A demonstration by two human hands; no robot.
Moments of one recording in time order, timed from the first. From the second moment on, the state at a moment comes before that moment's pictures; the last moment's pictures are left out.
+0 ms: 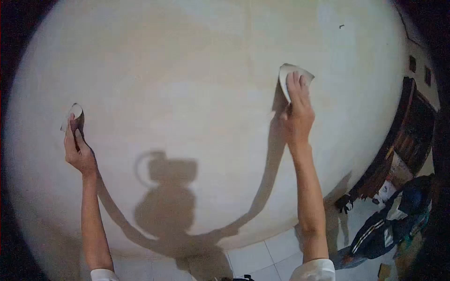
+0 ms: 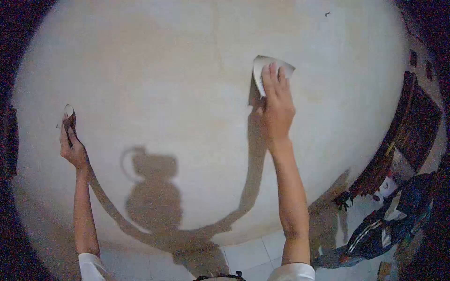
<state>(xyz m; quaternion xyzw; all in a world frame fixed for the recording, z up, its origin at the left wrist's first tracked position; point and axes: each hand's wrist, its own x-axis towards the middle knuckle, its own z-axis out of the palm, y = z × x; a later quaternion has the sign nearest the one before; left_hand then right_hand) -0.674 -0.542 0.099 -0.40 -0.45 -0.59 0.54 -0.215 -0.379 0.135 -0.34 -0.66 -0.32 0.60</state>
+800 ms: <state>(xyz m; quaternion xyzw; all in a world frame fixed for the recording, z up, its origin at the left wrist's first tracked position) -0.656 -0.548 0.108 -0.43 -0.46 -0.59 0.51 -0.235 -0.381 0.123 -0.18 -0.72 -0.35 0.57</state>
